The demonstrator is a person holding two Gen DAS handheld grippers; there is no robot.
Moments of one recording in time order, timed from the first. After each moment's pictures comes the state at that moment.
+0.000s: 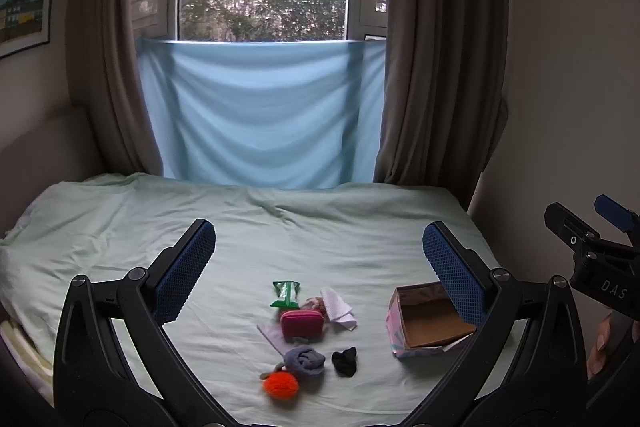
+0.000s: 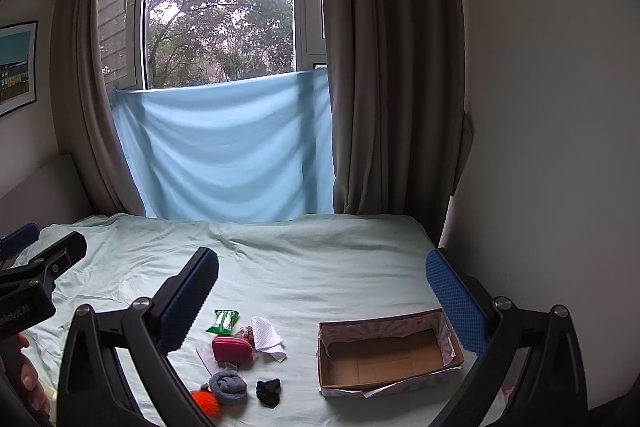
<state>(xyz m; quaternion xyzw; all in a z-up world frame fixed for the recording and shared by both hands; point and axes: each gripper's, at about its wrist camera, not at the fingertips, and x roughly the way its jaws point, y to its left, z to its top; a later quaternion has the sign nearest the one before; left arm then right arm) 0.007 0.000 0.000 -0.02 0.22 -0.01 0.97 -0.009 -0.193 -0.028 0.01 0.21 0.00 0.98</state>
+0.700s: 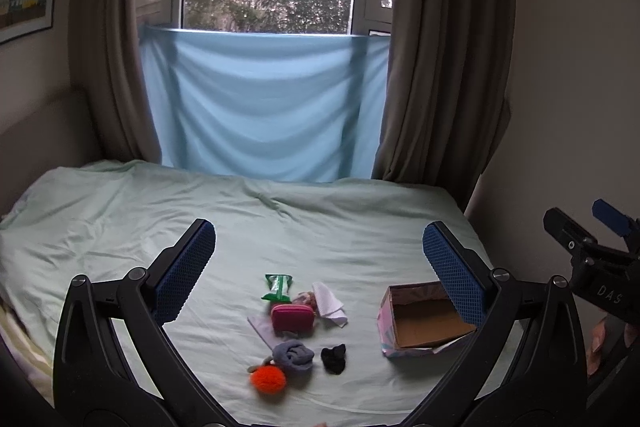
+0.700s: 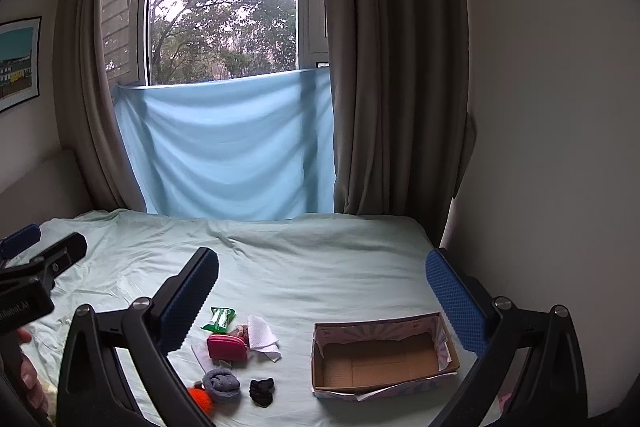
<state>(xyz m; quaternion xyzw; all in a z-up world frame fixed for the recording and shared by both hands) 0.011 -0.002 -0.006 -0.04 0.23 0.00 0.97 -0.004 -0.195 -0.026 0.00 0.21 0.01 0.98</state>
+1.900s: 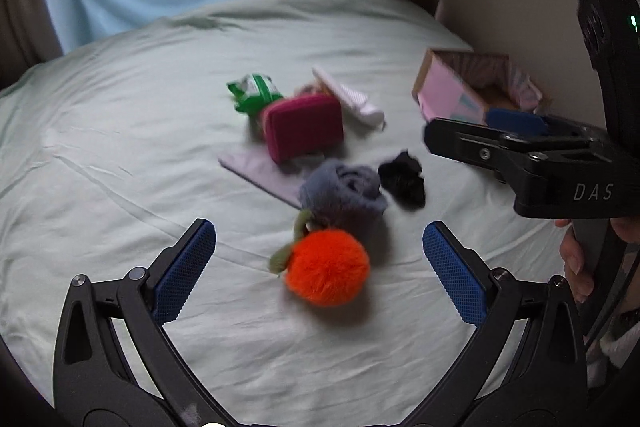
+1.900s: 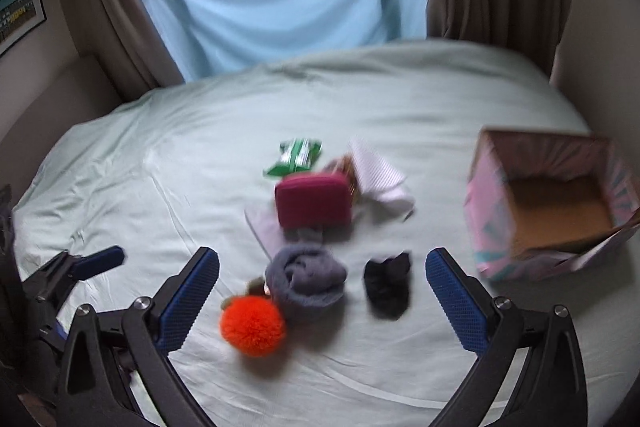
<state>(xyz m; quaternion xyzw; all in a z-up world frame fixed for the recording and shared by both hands) 0.063 0.113 -0.400 0.03 0.43 -0.20 0.88 0.065 -0.040 -0.363 0.06 0.41 0.11 0.90</state>
